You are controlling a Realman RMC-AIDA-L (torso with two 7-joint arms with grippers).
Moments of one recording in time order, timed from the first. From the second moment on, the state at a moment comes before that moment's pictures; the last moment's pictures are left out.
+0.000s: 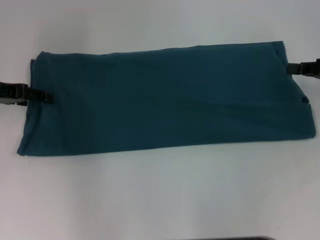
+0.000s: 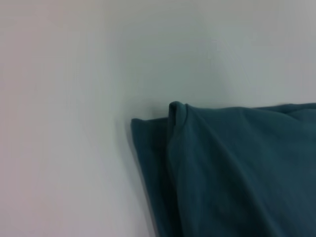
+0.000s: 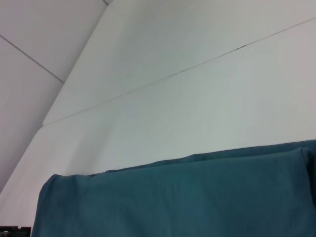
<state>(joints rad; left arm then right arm) -0.61 -2.01 -2.45 -0.83 -0.53 1.38 -2.41 0.46 1.93 2.58 0.65 -2.14 1.48 -1.07</state>
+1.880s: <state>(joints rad) -0.65 -2.00 -2.43 -0.83 -0.51 1.40 -2.40 0.46 1.93 2.58 0.65 -2.14 1.48 -1.07</state>
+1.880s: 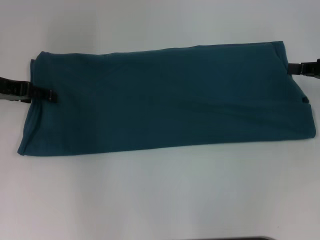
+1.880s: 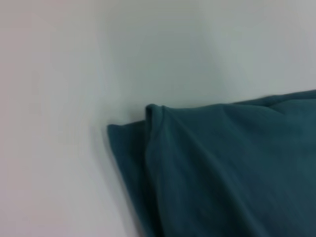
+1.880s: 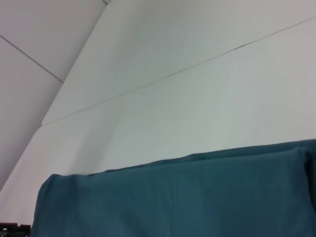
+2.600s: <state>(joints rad) -0.66 -2.01 -2.43 -0.82 -0.48 1.39 -2.42 0.46 1.93 2.58 0.65 -2.14 1.48 -1.07</state>
